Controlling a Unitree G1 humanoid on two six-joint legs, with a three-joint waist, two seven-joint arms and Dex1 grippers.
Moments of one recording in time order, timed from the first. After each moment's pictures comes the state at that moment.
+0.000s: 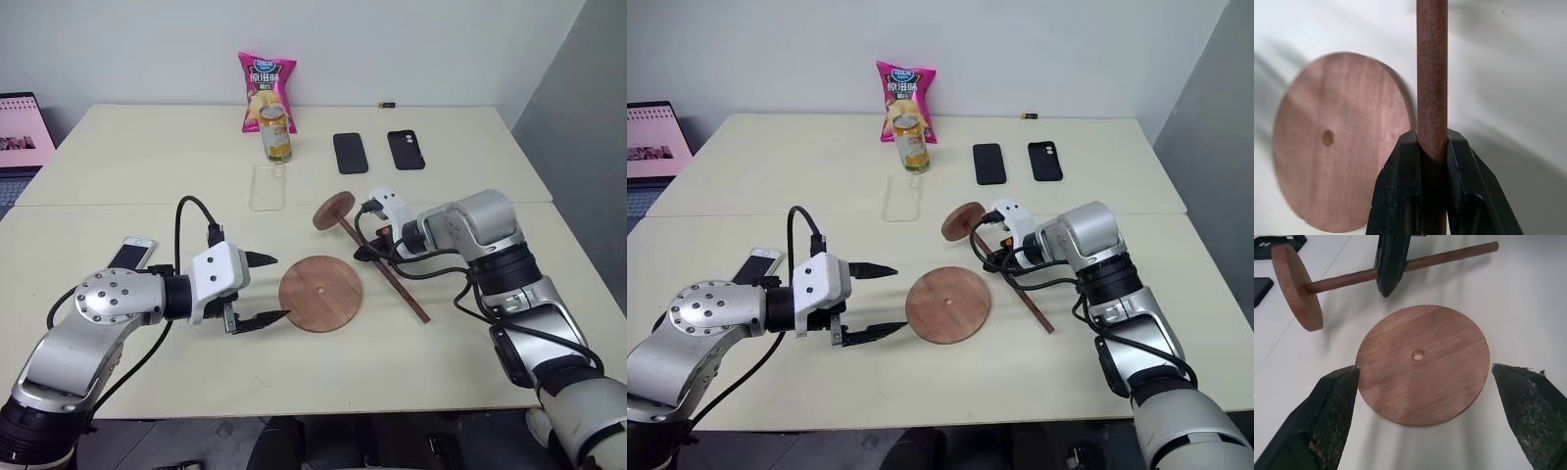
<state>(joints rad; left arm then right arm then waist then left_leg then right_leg) -0.16 0.91 0.05 -0.47 -0.41 0.44 -1.01 -1.02 -0.35 0.21 0.28 0.37 1.39 0.67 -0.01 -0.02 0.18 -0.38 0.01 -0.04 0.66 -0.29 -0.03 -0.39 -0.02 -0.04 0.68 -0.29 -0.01</state>
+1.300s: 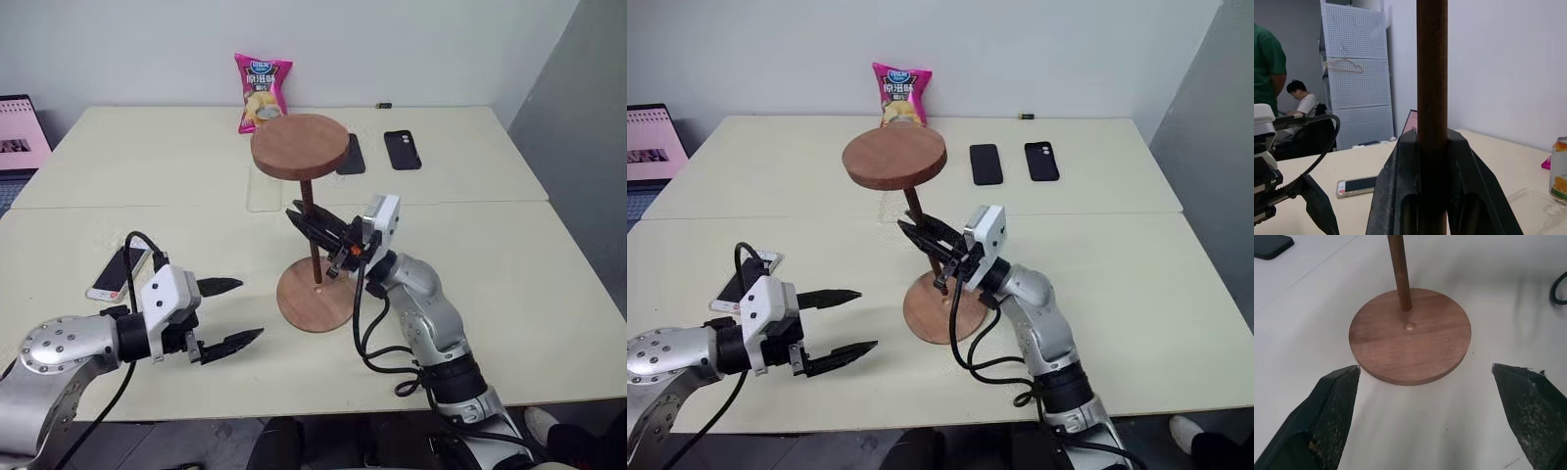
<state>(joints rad) 0.16 0.87 0.30 -0.51 -0.51 0.44 -1.01 -0.46 0.03 0.22 -0.01 0.30 -0.02 0.72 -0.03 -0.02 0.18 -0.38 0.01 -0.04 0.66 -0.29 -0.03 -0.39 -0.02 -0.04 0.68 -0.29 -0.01</state>
